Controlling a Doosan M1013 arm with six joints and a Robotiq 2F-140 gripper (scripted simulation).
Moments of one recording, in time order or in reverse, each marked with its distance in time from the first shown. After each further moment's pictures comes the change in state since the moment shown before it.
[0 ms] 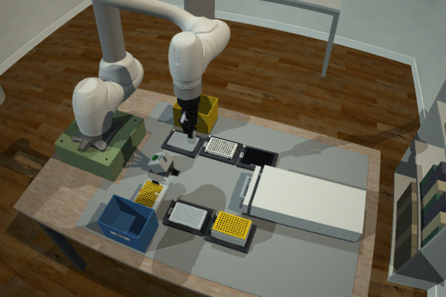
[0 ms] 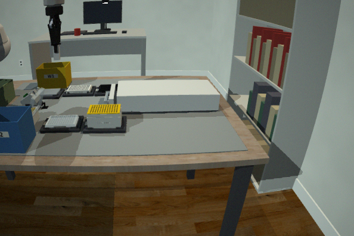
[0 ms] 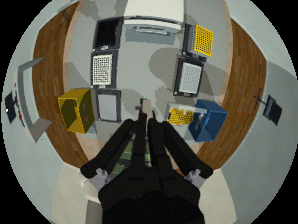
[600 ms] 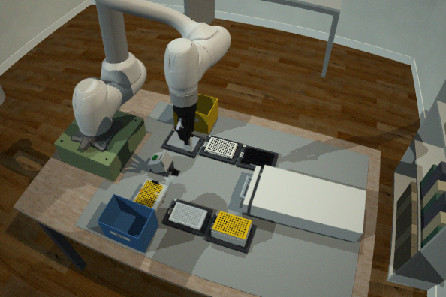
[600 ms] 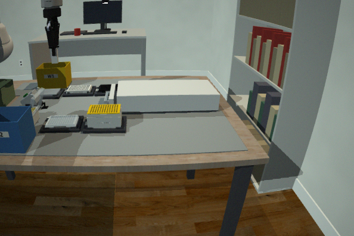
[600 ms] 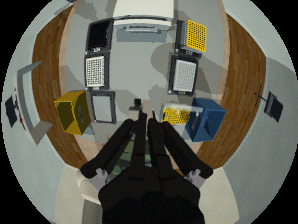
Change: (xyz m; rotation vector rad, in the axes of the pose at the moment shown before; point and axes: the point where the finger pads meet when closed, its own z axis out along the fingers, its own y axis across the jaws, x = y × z) arm -0.001 0.029 0.007 -0.001 0.000 0.030
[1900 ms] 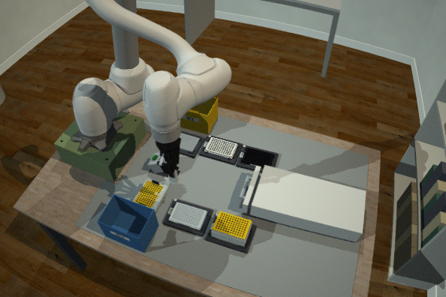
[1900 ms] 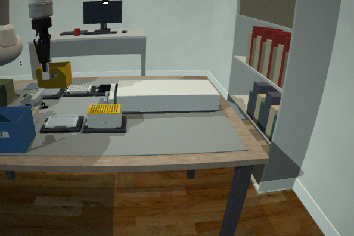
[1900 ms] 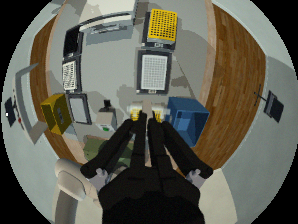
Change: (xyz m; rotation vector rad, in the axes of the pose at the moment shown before) arm 0.003 0.131 0.030 0.000 0.000 0.000
